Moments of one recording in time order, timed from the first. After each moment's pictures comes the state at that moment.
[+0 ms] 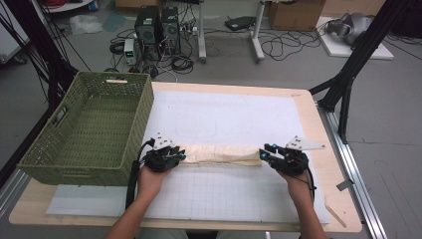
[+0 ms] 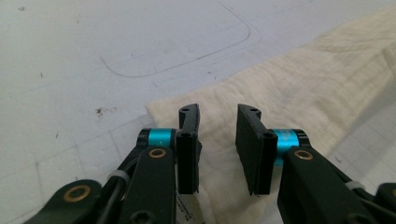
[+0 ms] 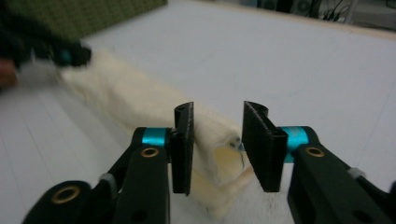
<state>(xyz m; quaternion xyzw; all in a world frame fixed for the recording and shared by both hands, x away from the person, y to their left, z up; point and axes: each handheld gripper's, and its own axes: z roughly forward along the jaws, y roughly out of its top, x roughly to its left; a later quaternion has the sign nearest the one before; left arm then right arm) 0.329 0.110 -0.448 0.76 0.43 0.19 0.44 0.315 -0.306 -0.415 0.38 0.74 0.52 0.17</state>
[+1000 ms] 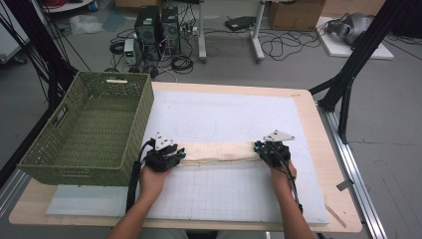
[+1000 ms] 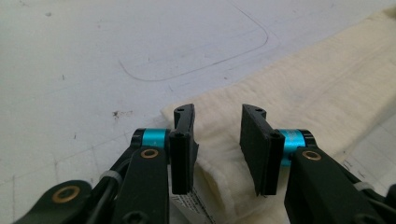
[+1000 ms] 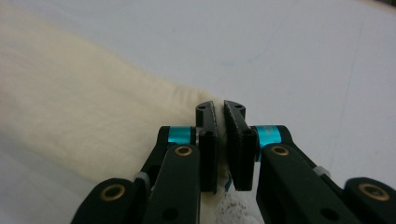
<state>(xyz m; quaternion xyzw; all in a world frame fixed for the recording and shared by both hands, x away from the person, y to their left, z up) 0.329 0.106 -0.449 0.76 0.44 0.22 0.43 0.356 -0.262 -0.449 0.43 0.79 0.35 0.26</state>
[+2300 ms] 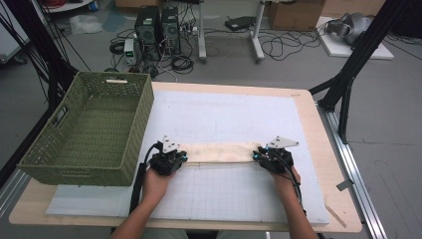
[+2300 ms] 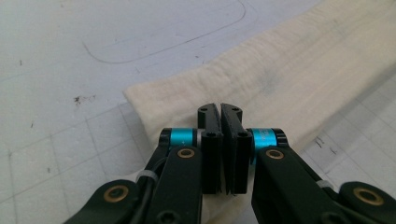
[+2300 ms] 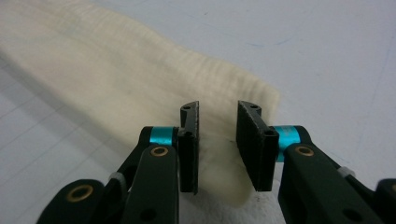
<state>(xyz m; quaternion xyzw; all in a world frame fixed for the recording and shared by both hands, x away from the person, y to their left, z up) 0.323 0.094 -0.451 0.78 0.44 0.19 0.41 0.338 -0.274 -0.450 0.40 0.80 0.38 0.22</state>
